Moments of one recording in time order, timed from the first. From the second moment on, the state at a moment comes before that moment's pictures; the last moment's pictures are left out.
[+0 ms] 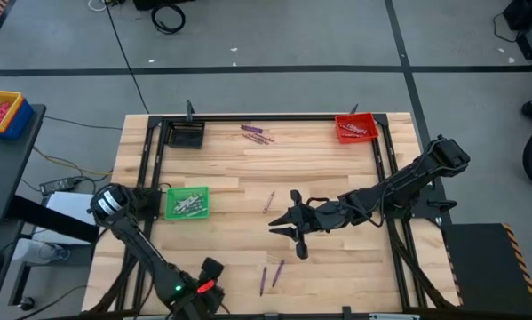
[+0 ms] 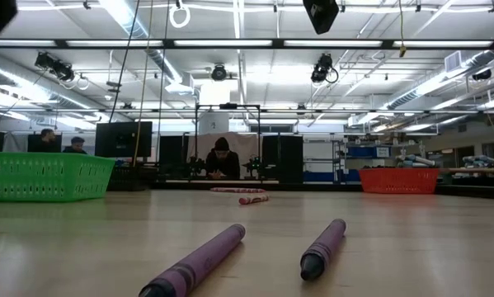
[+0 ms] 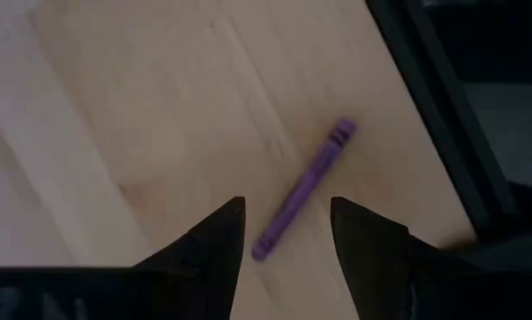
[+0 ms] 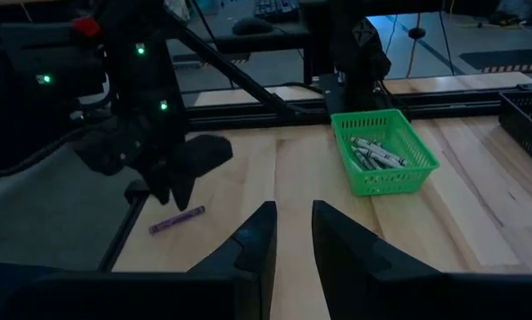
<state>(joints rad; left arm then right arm) -0.91 1.93 1.36 -0.77 -0.22 -0.39 0.41 1.52 0.94 0.27 0.32 0.19</state>
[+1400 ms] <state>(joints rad) -0.78 1.97 1.38 -0.59 -0.36 -0.19 0.42 1.52 0.94 0.28 0.32 0.18</state>
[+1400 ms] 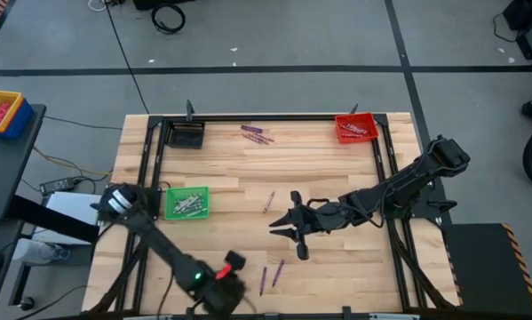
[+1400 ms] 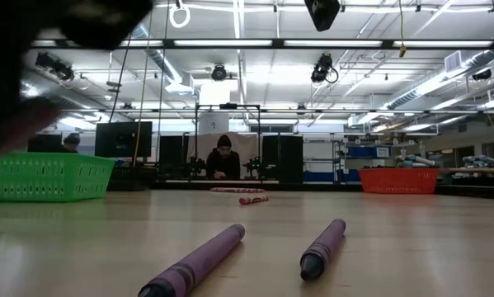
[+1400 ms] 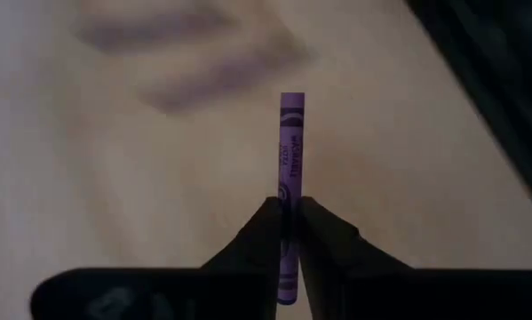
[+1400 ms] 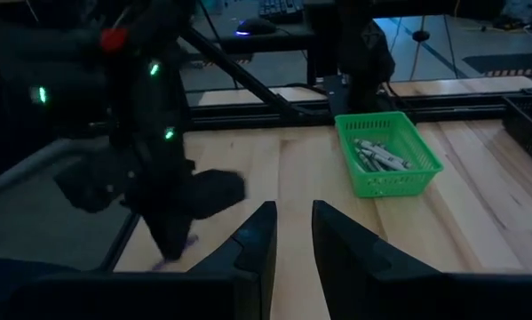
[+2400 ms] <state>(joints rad) -0.32 2.02 1.28 -0.18 -0.19 -0.48 0.73 1.44 1.00 0.12 0.66 -0.18</state>
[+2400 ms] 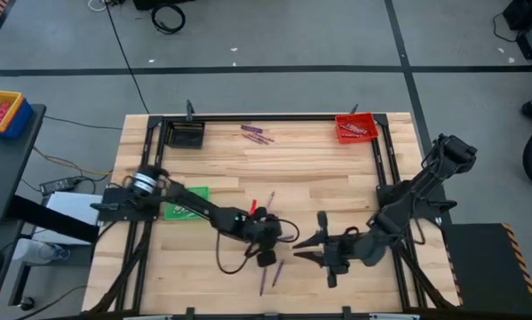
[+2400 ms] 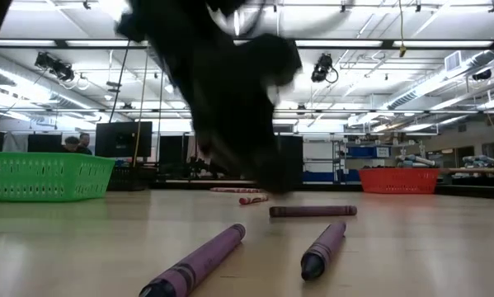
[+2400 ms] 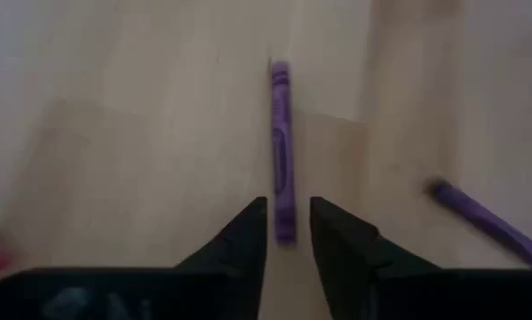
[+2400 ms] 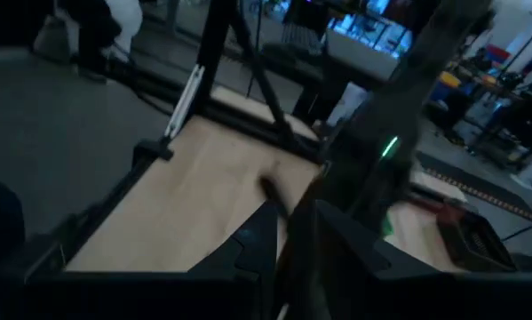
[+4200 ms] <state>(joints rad) -0.39 2.14 1.07 0.47 -0.46 -0.35 0.76 1.41 0.96 0.15 0.93 -0.08</state>
